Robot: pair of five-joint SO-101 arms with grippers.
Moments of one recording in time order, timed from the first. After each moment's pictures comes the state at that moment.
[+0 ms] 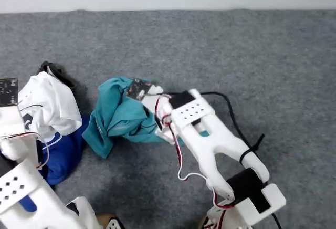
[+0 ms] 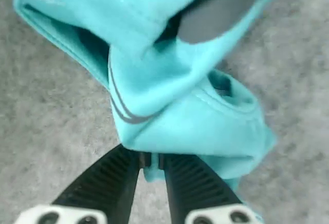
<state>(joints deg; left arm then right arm) -42.2 -47.3 27.2 99.4 -18.4 -32.7 -0.4 21.0 67.8 28.7</state>
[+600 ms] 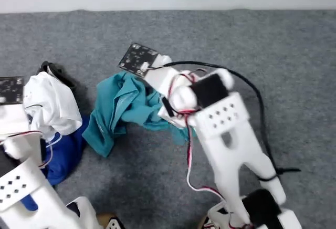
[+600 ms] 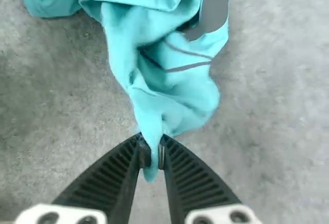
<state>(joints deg) -38.6 -47.3 27.2 99.4 -18.4 -32.0 -14.3 -8.9 96.4 30.7</state>
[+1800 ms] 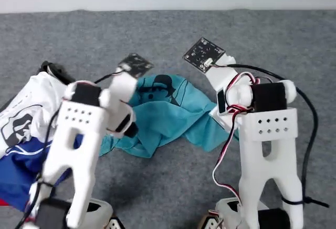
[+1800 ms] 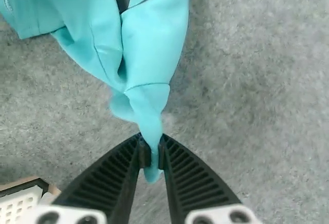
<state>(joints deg) 9.3 -16.2 20.4 89.9 -16.0 -9.7 -23.8 1.5 100.2 38.4</state>
